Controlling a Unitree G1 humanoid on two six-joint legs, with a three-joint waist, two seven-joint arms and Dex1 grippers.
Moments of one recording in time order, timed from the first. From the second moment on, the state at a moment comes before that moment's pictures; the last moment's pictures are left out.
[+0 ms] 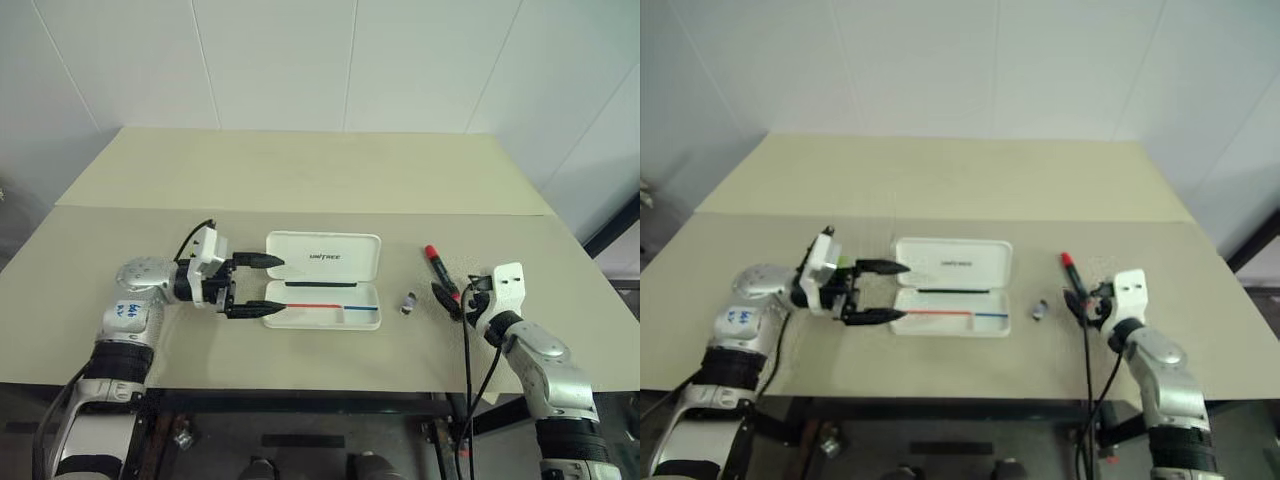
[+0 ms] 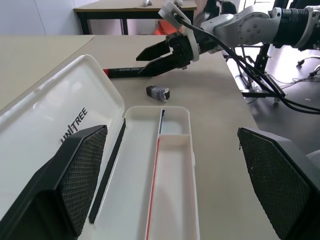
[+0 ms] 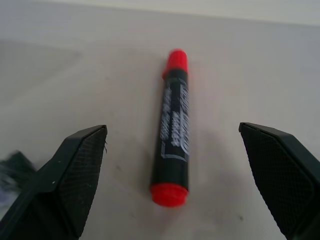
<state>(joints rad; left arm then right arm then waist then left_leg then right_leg) -0.66 0.59 0.04 0.40 -0.39 0.06 -1.42 -0.31 -0.43 -0.21 0.16 0.26 0.32 0.41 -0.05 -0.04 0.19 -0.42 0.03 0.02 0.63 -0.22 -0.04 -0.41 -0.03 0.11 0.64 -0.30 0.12</state>
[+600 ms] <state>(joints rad) -0.66 0.60 0.06 0.42 -0.43 0.05 -1.47 -0.35 -0.38 -0.25 0.21 0.26 0.33 0.36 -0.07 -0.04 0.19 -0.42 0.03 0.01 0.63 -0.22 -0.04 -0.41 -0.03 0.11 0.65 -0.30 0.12</state>
